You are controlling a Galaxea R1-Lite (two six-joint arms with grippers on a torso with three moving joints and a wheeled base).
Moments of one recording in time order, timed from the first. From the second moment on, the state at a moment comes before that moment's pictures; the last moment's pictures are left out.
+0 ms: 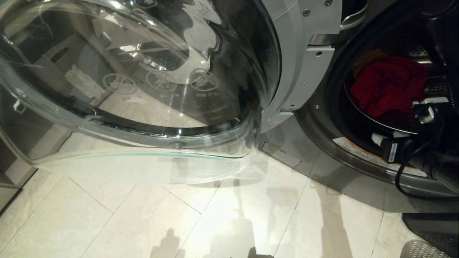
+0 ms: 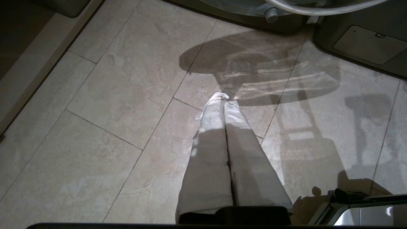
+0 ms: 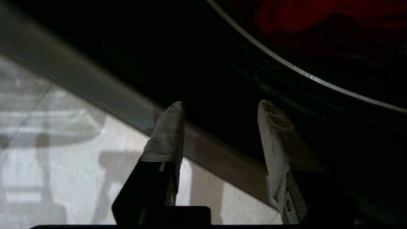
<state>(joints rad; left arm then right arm) 0.00 0.00 0.00 -0.11 -0.02 0.12 0.04 1.51 -0.64 -0.76 -0.13 -0.07</state>
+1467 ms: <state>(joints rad) 0.00 0.00 0.00 -0.10 -0.02 0.09 -0.07 2.03 -1.45 -0.72 -0.42 0.09</state>
